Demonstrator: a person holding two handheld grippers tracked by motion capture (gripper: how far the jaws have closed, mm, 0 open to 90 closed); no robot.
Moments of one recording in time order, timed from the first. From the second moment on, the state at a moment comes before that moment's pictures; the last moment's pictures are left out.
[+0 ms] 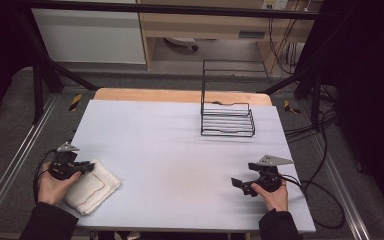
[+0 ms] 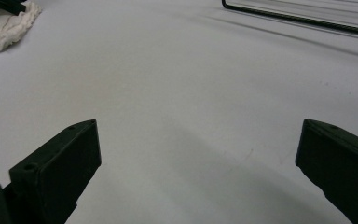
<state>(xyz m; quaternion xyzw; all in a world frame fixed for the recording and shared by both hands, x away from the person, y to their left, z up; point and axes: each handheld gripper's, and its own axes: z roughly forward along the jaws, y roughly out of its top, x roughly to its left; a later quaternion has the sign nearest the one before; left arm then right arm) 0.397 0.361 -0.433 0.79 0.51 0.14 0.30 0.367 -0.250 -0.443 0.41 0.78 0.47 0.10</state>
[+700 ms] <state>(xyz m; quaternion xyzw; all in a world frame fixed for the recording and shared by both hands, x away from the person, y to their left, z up) 0.395 0.331 -0.416 0.80 0.44 0.17 0.37 0.367 -0.251 -0.442 0.41 0.78 0.47 0.10</state>
